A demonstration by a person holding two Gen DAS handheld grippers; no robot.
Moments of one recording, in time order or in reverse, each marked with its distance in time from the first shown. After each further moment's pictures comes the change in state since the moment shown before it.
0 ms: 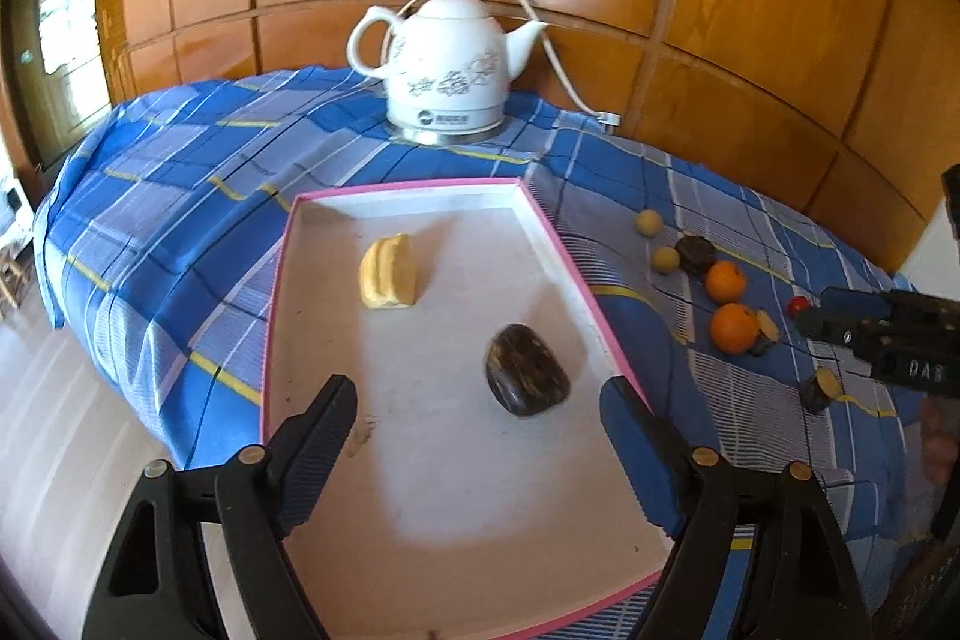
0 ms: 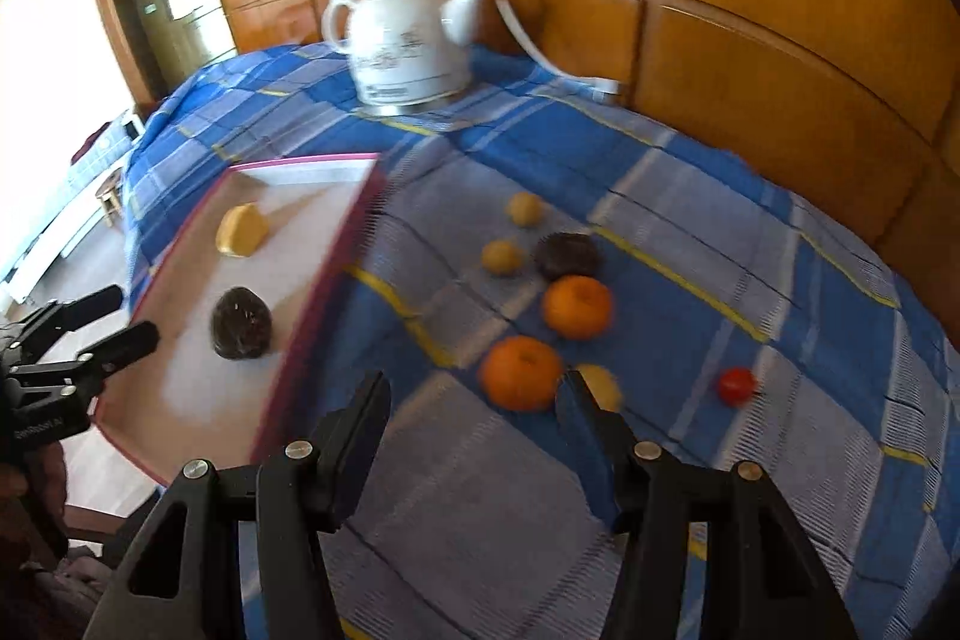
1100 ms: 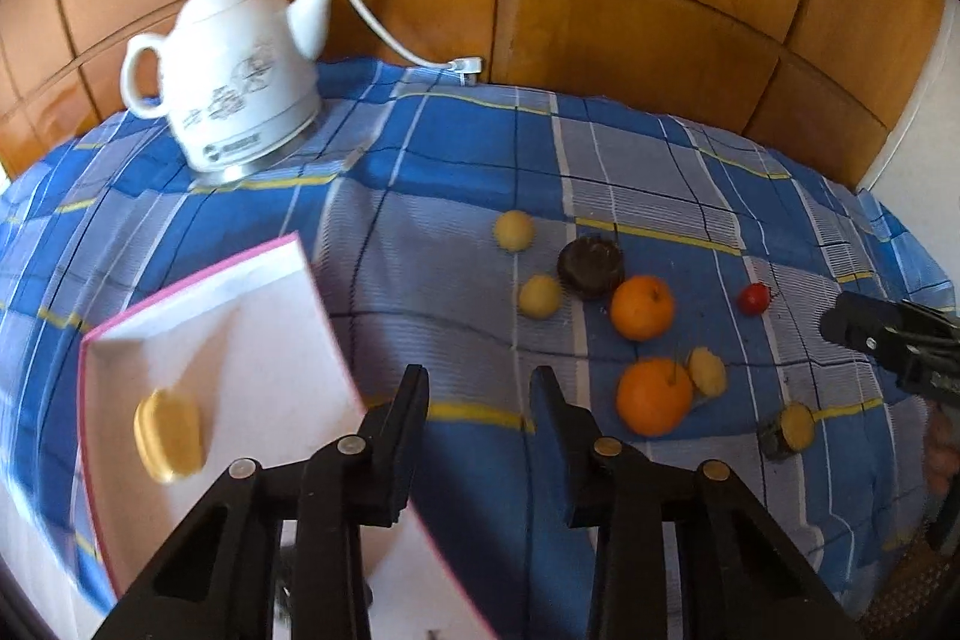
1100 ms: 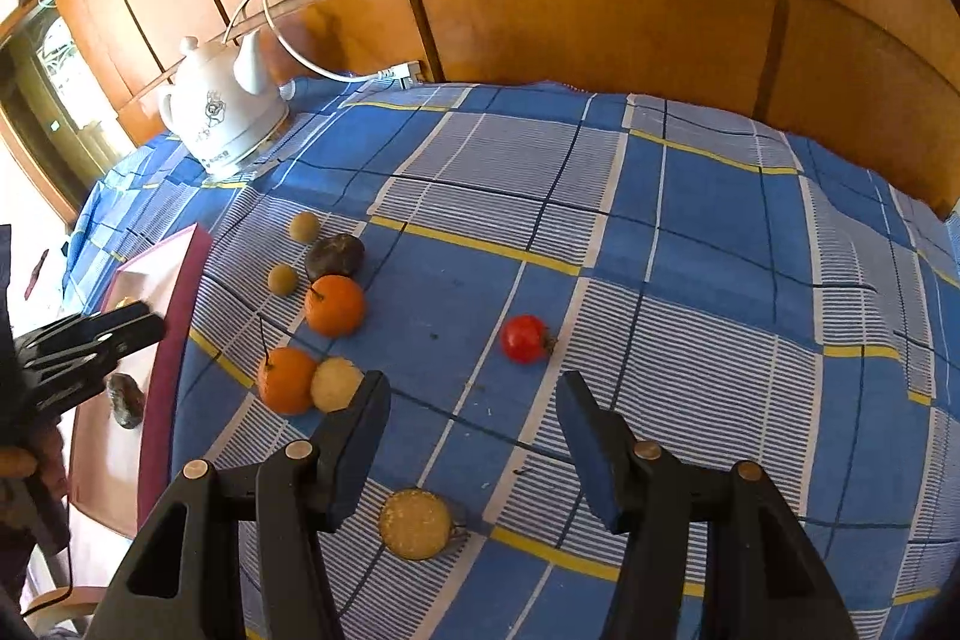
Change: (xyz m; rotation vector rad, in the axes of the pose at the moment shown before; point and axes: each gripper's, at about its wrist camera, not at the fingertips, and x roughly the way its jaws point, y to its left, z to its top) left arm 0.102 -0.109 0.078 0.230 0.177 -0.138; right arm 0.000 -0.124 -0.021 0.311 0.001 -0.032
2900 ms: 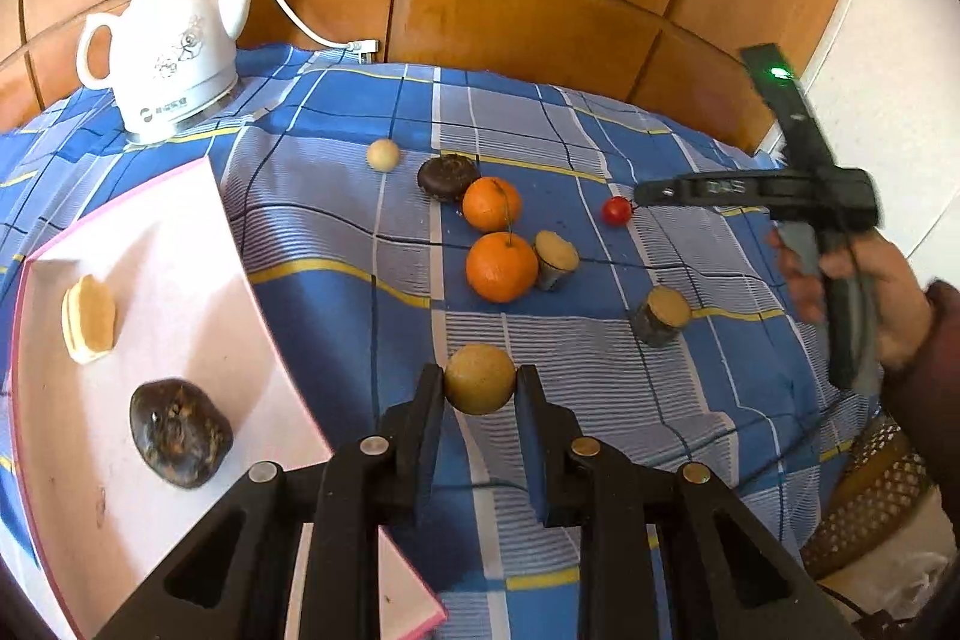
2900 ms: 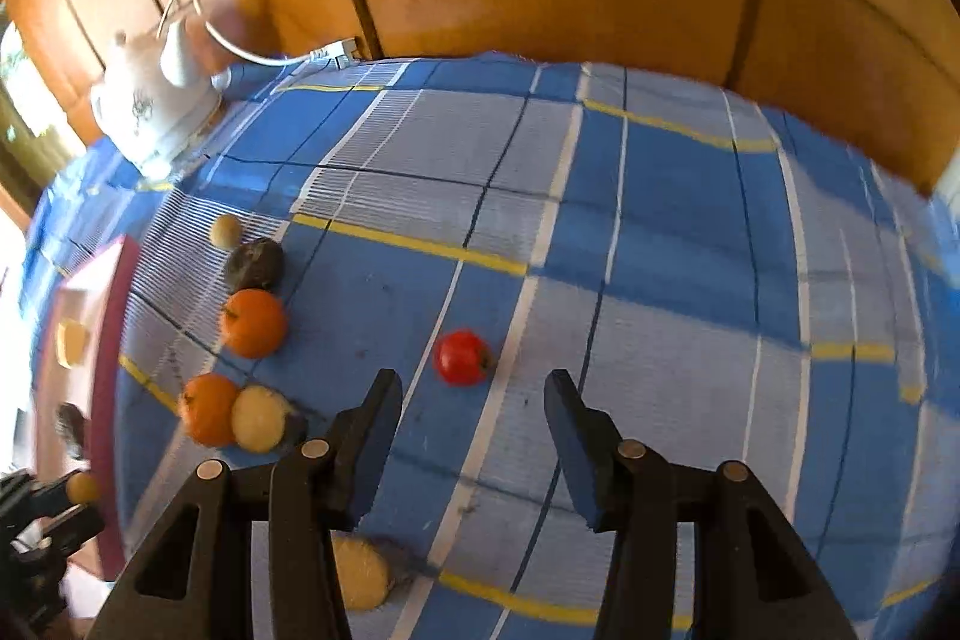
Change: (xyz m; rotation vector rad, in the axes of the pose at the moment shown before) left arm -0.044 -0.034 -0.082 0.033 -0.031 -0.213; right arm 0.042 -0.015 0.023 -0.011 0.071 -0.135
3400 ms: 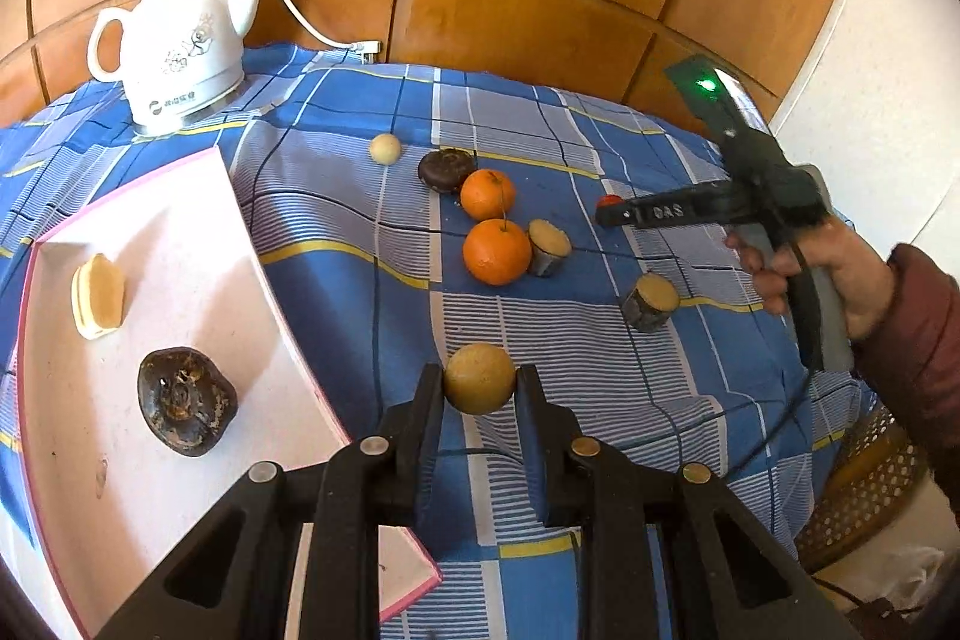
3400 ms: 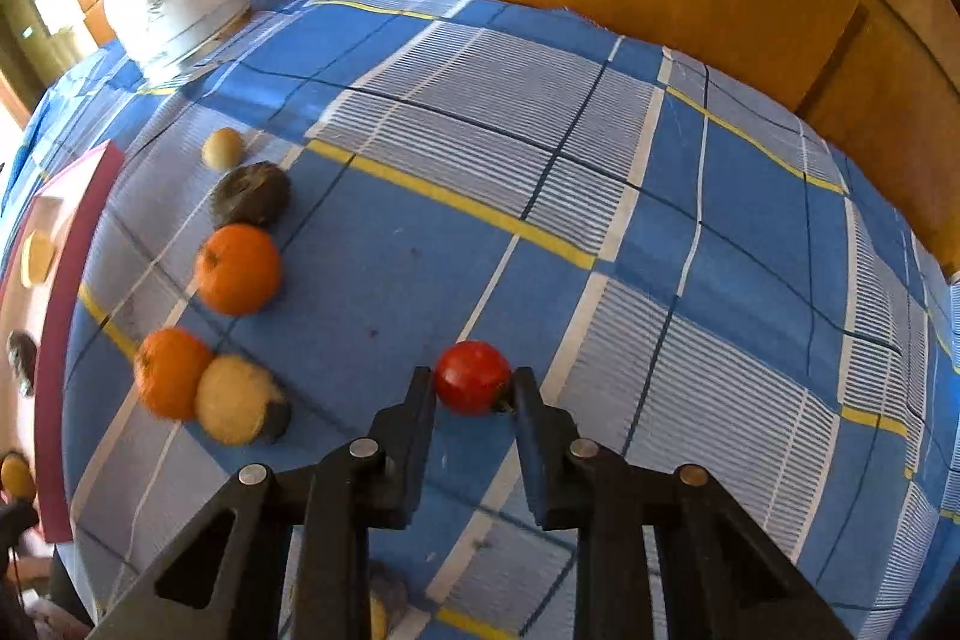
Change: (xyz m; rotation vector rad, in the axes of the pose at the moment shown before) left arm -0.011 -0.001 -0.011 -0.004 -0.011 -0.008; right arm 0.024 0.026 -0.009 -0.151 0.097 0.001
